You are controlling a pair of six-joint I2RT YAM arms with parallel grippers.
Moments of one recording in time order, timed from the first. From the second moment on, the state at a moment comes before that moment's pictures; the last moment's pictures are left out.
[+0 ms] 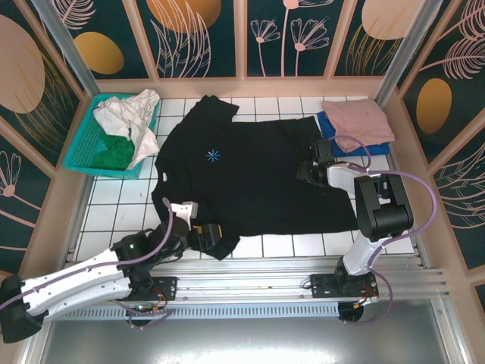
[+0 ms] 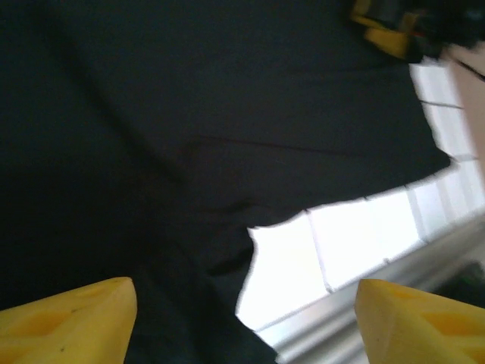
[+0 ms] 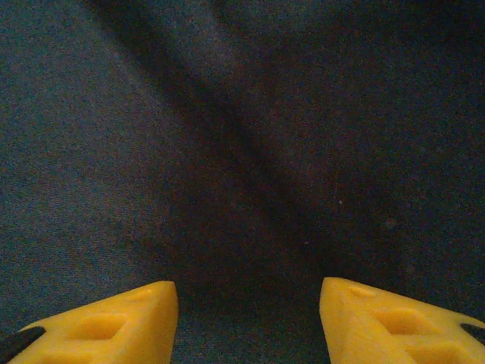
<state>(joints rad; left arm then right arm) -1.06 0.68 0.40 -0.41 -0.19 -0.99 0.22 1.73 0.90 -0.19 0.02 0.49</state>
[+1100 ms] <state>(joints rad) -1.00 0.19 0.34 -0.83 0.02 -1.20 0.25 1.76 0.94 -0.21 -0.03 0.48</state>
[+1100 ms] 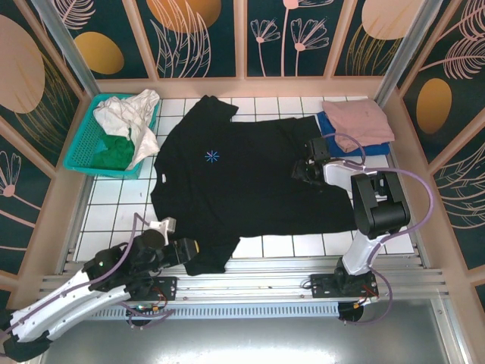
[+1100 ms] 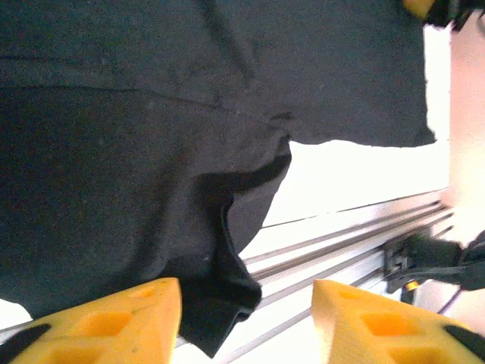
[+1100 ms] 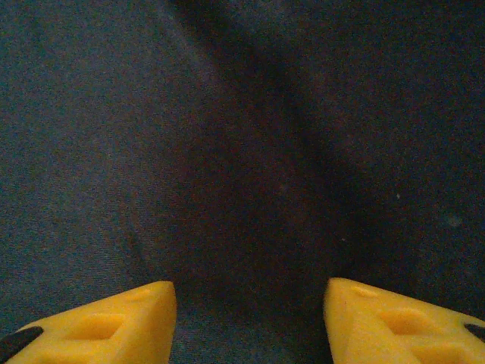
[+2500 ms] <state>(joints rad) -0.09 2.07 1.39 -0.41 -0.08 -0.52 0.25 1.92 1.14 -0.20 -0.08 0.54</state>
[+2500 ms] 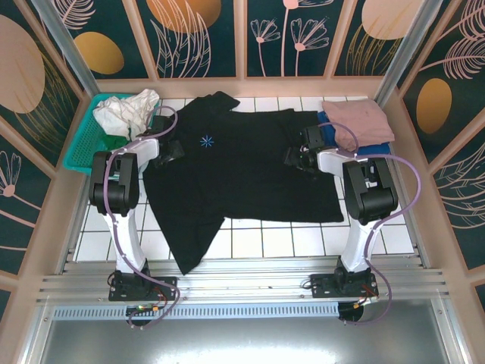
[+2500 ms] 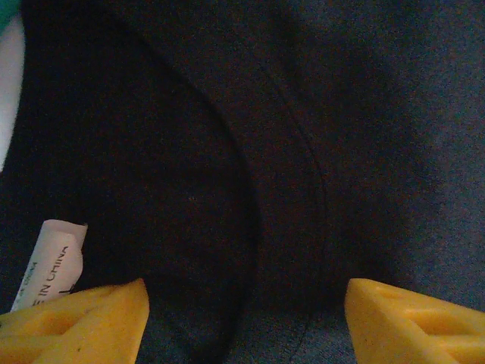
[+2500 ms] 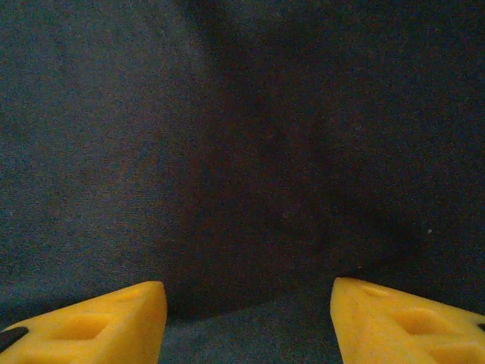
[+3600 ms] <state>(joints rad) -0.79 1.00 0.52 -0.66 -0.10 -0.97 0.18 1.11 0.56 -0.69 0.19 0.98</state>
